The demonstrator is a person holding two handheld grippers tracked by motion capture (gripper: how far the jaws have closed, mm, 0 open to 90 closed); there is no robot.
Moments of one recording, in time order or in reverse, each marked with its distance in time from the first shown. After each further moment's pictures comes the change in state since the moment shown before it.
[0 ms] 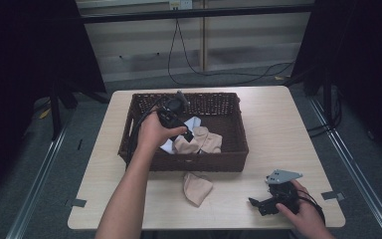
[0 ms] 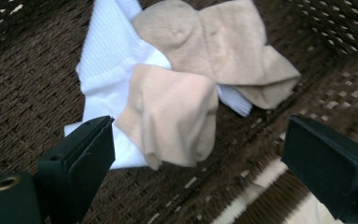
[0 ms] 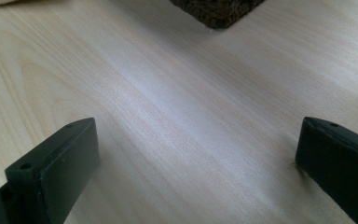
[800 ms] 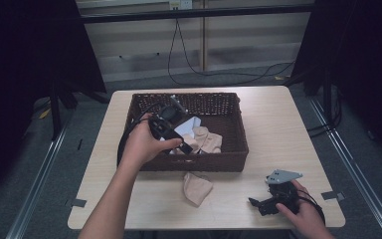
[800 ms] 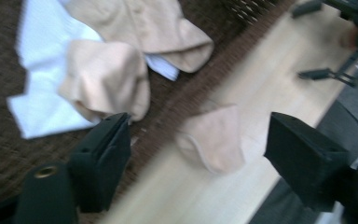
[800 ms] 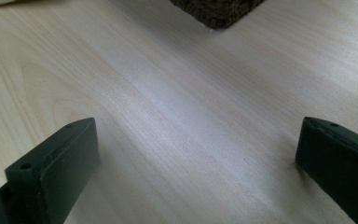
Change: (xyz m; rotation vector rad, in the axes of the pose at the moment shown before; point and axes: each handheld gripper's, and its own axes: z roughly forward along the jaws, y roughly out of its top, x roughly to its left) left arm -0.042 -0.033 -0.054 -0.018 -0.097 0.073; right arm 0.000 0.000 0.000 0.001 0.000 0.000
